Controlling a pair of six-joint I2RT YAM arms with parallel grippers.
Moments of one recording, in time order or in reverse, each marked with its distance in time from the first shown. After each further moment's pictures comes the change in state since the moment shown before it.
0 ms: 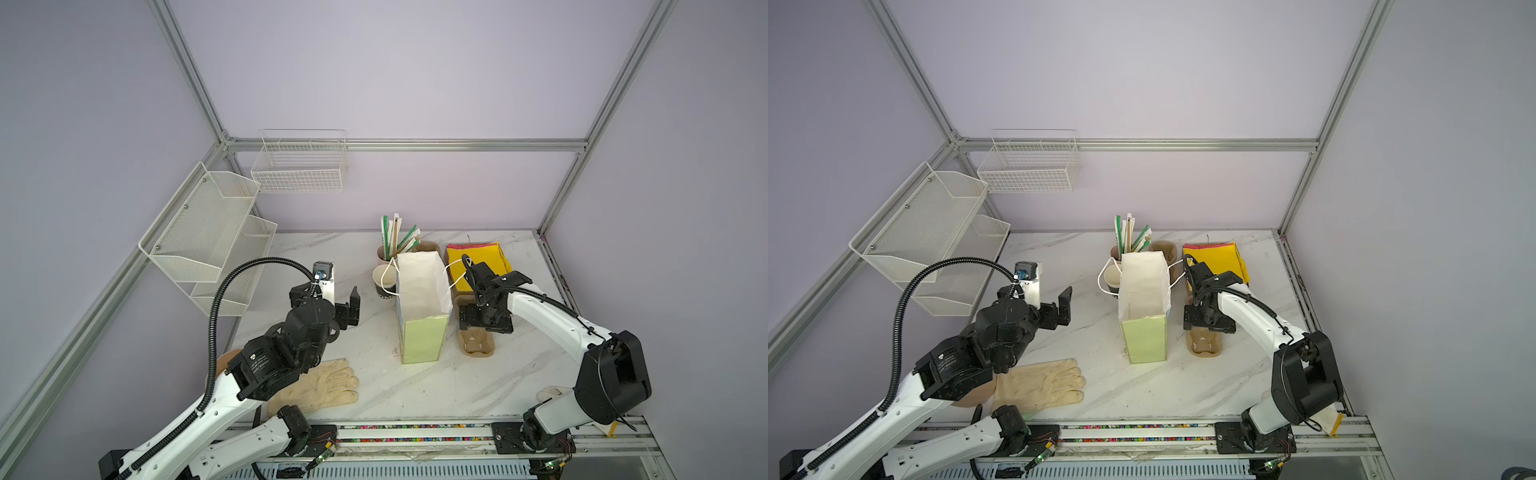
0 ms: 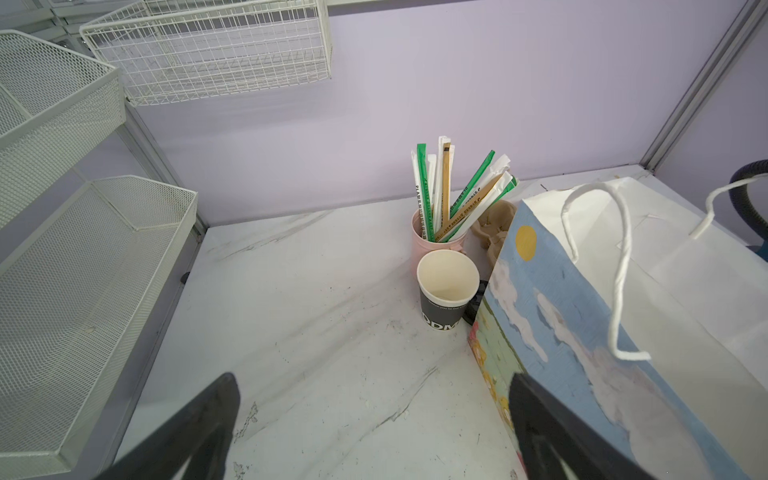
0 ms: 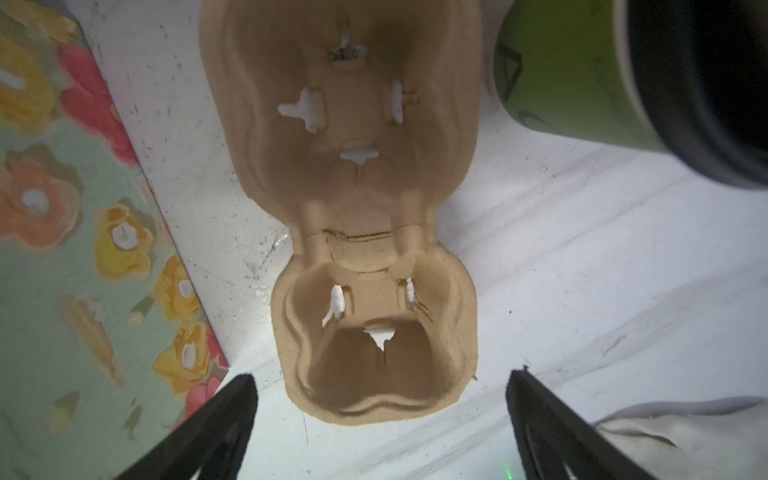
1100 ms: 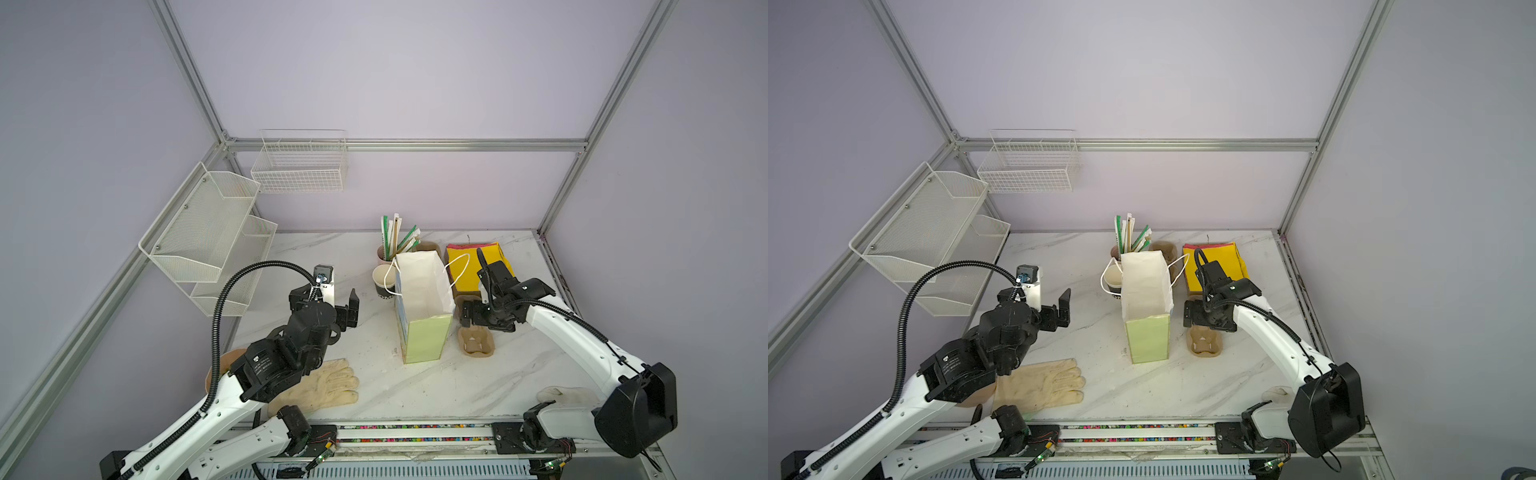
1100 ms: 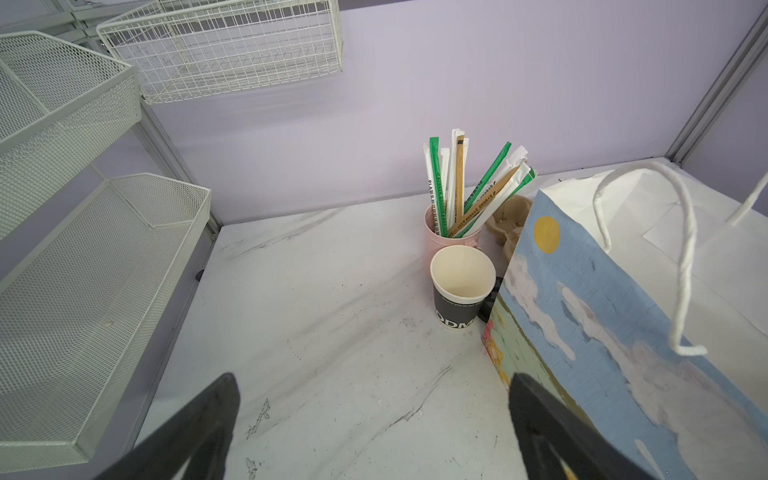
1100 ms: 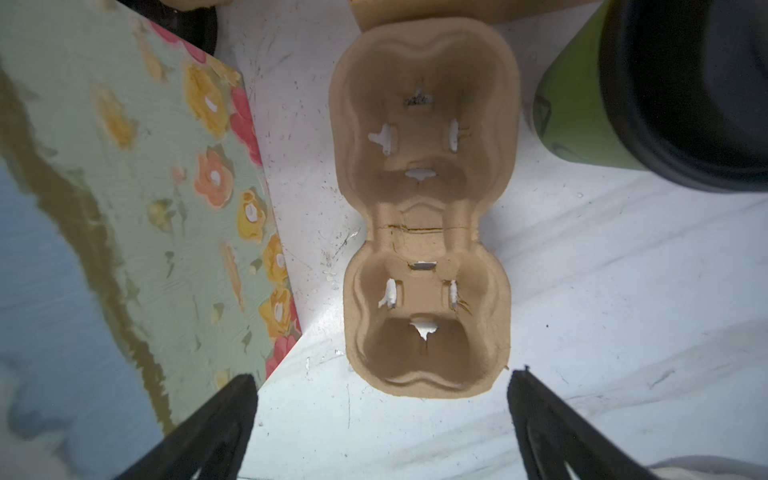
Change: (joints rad) left arm 0.000 -0.011 -0.038 0.020 -0.027 0.010; right arm -0.017 -0.154 -0.047 0.054 -0.104 -0.022
